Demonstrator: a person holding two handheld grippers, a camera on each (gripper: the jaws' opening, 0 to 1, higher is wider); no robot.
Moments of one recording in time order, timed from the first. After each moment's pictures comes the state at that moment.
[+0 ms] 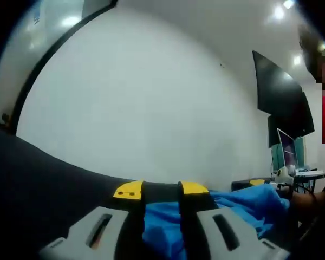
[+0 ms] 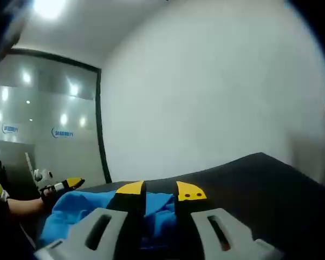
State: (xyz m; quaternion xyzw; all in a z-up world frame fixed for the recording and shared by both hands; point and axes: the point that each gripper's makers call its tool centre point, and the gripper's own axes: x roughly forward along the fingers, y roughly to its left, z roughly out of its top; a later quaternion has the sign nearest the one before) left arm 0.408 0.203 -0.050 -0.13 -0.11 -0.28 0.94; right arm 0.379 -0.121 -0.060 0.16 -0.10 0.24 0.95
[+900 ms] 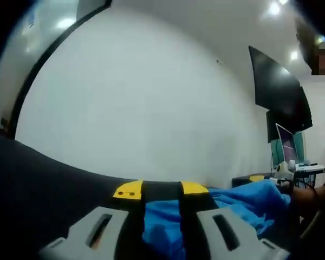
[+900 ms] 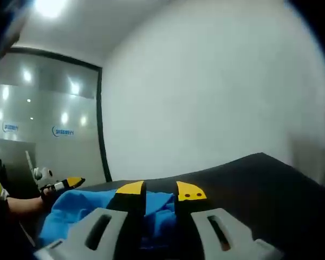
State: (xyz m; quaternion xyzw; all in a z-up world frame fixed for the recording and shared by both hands) left arm 0.408 0.198 -0.051 -0.11 -0.11 -0.29 0.94; right arm 0.381 -0.121 -0.061 0.16 -0.09 0.25 0.95
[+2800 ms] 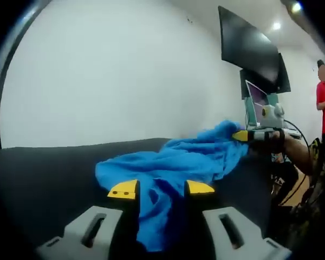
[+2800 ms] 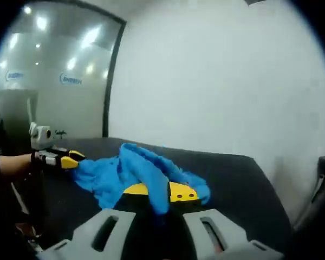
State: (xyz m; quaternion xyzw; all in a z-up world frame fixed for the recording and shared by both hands) left arm 0.340 0.166 -0.104 0.00 0.03 -0.38 0.92; right arm 0.324 -0.102 -0.042 -0.01 -0.02 0.20 0.98
